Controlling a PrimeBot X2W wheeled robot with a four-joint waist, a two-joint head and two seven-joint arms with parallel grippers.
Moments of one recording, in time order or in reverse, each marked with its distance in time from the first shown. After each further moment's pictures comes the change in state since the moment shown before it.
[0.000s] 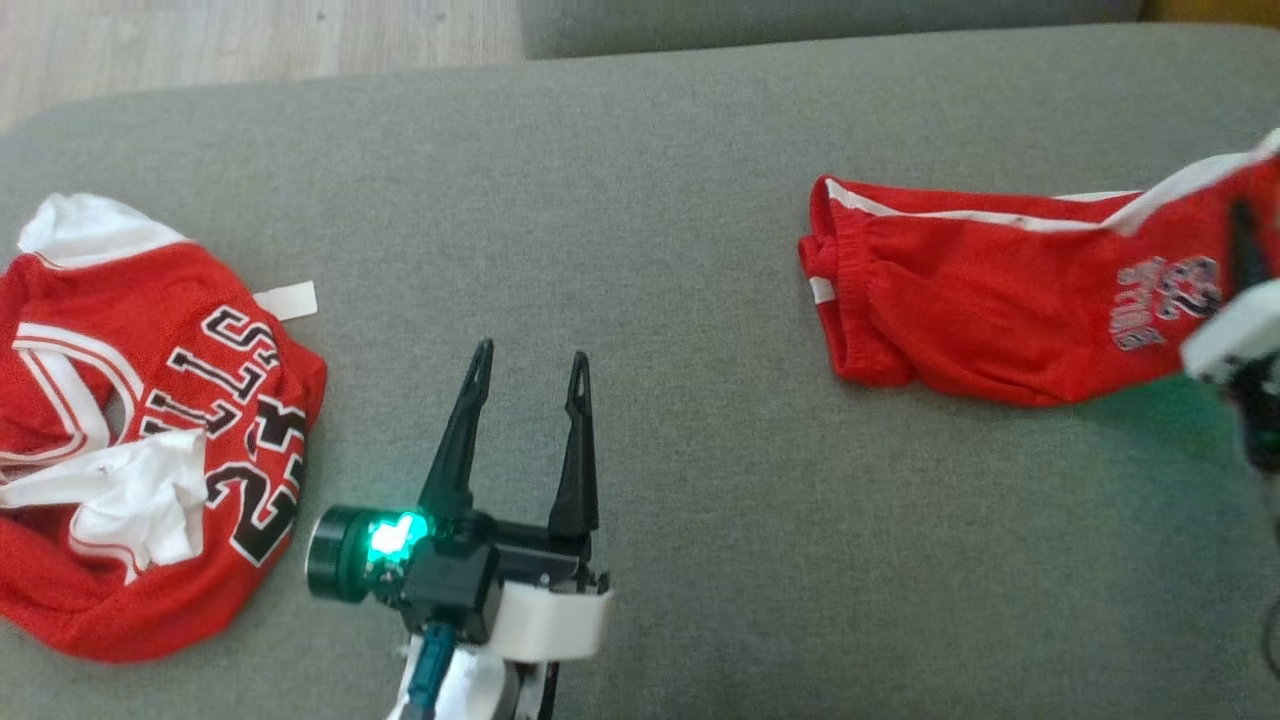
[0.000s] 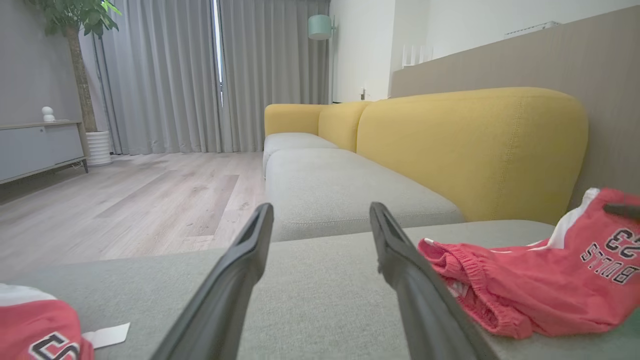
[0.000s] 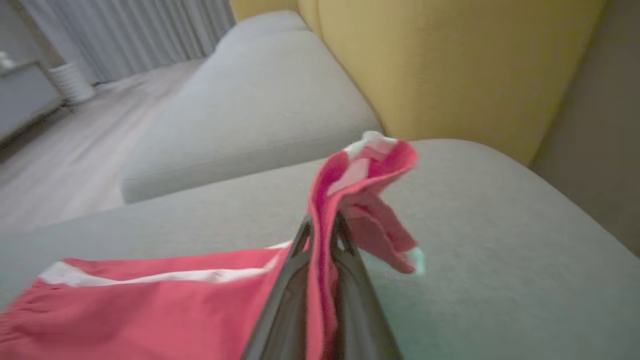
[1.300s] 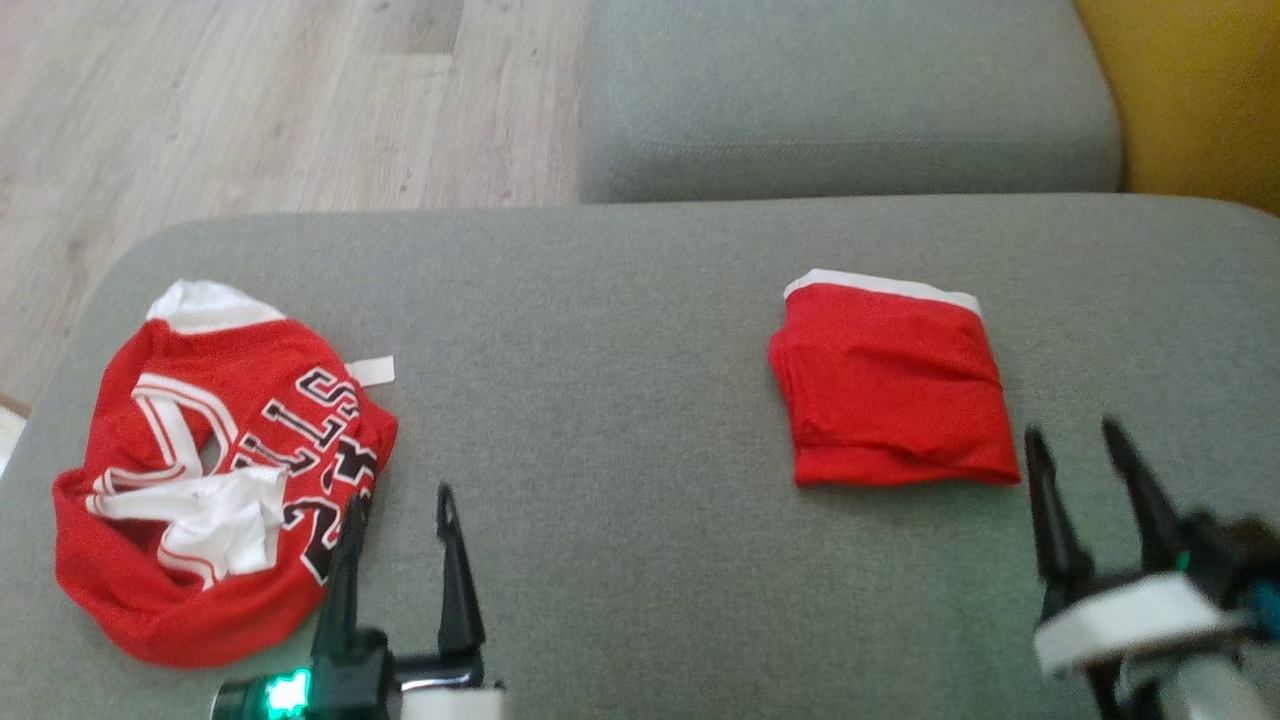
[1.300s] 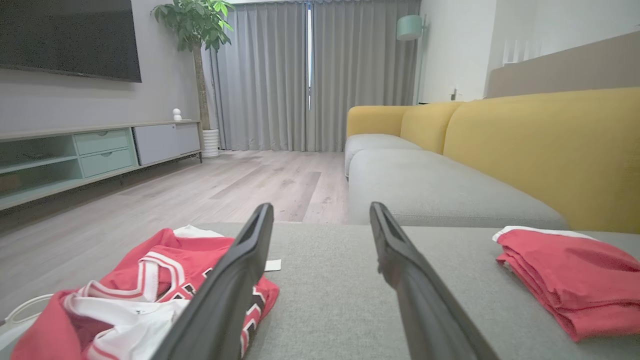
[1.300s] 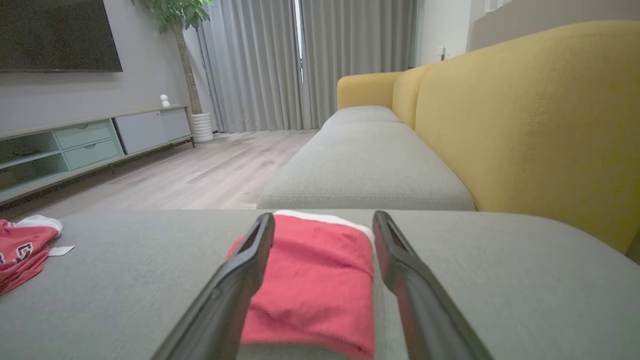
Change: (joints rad) left arm 0.243 0.010 0.177 0.002 -0.002 0.047 0.000; right arm 0.657 0.249 -0.262 -0.669 -0.457 0.000 -0.092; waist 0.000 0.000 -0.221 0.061
